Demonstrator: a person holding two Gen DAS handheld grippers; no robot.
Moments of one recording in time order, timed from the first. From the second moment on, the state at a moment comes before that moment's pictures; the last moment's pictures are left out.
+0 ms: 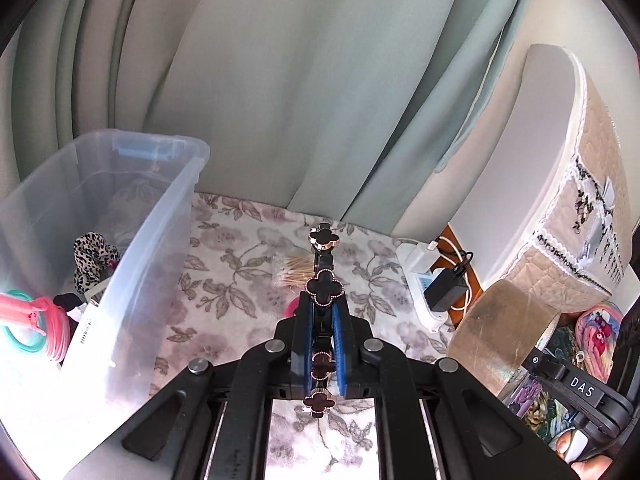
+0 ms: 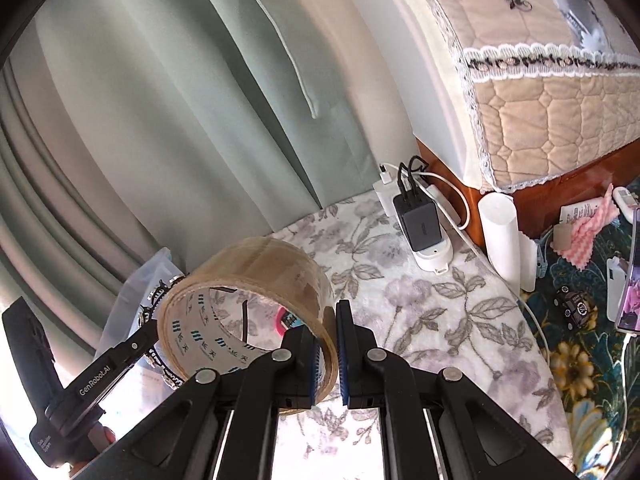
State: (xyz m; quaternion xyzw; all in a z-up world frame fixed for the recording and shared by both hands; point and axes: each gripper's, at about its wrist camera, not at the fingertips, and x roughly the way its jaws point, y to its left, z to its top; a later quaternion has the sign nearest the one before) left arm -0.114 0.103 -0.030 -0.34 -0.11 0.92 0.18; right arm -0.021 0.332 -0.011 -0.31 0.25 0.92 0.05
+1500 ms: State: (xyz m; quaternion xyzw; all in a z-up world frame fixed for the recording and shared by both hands) left arm -0.035 -0.107 0.038 -0.18 -0.21 0.96 0.04; right arm -0.029 0.110 0.064 -0.28 0.10 0.94 -0.15
